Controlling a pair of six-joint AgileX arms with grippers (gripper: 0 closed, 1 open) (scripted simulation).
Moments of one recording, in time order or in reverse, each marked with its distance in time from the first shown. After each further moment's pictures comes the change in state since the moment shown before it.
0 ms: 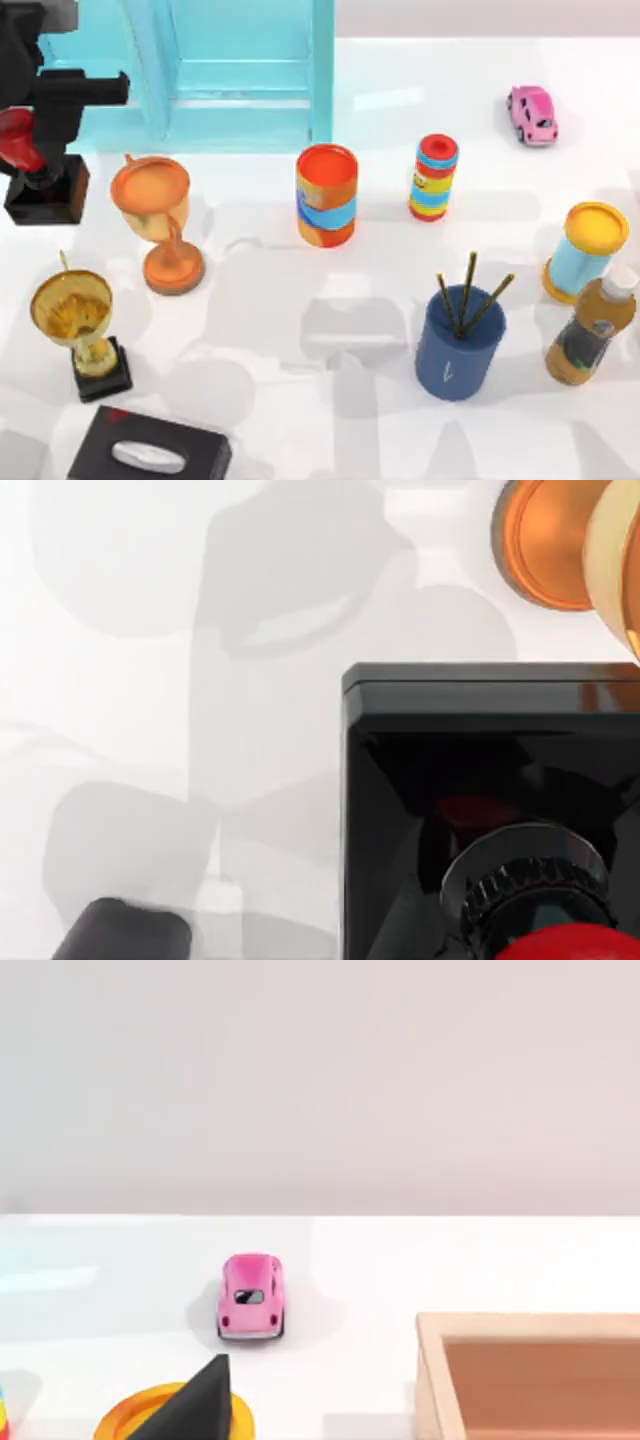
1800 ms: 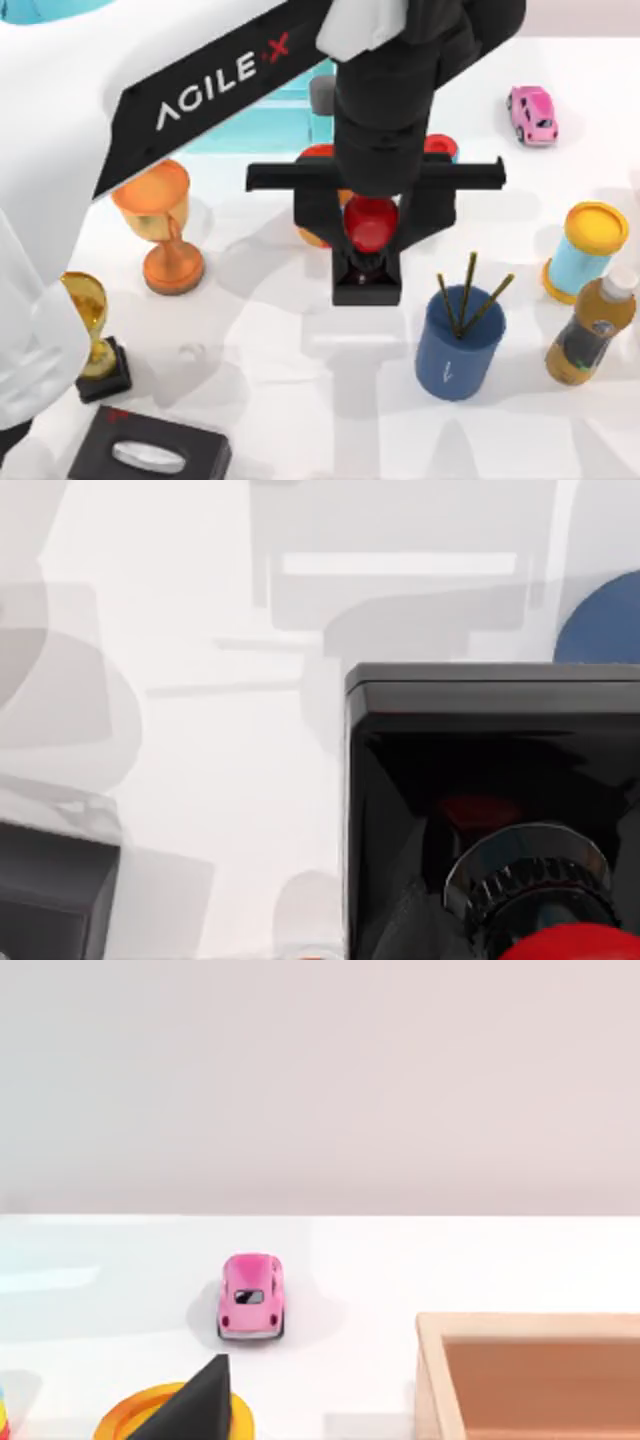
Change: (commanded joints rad) left arm -0.659 0.395 0.428 -0.125 0.008 -0.648; right arm 0.000 0.000 0.000 0.000 0.000 0.000
